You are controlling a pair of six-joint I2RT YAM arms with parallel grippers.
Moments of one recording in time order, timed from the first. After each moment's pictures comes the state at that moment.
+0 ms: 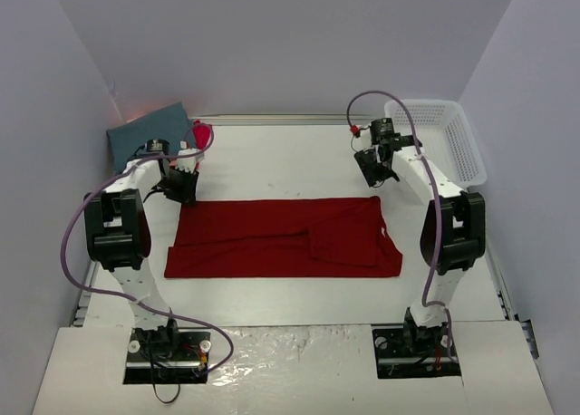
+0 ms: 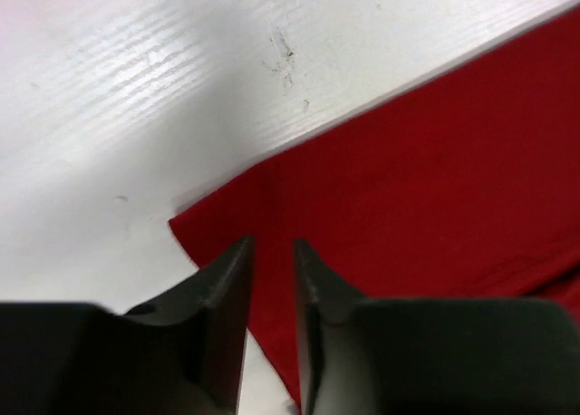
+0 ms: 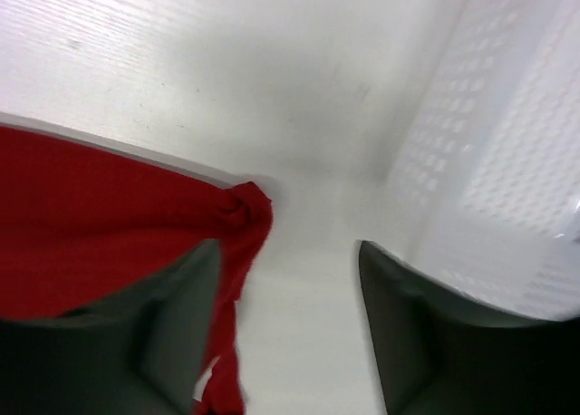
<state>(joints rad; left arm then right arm) 0.08 1.92 1.39 -0.69 0.39 0.40 0.18 1.88 1.49 -0.69 0.13 -0.28</state>
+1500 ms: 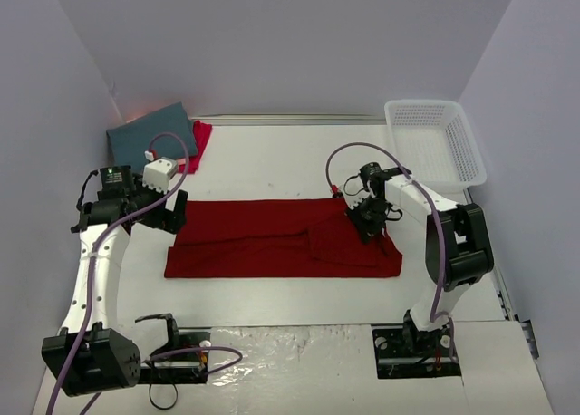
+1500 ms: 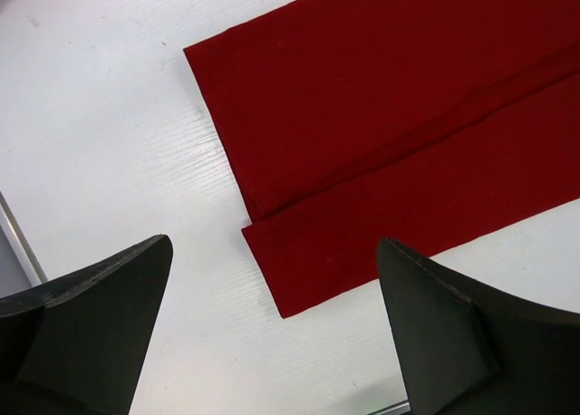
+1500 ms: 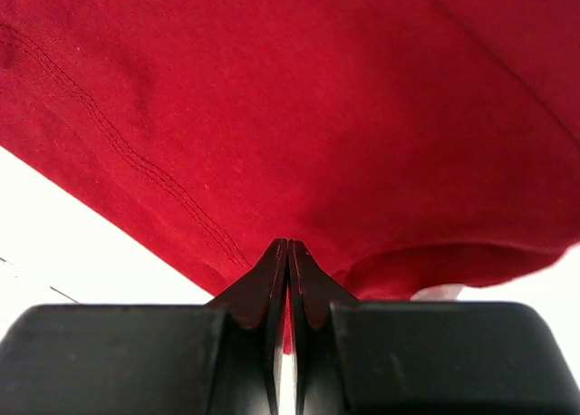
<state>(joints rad) 0.15 1.09 1.07 -0.85 0.37 0.41 0.27 1.72 1.13 -0.90 -0.24 -0.48</state>
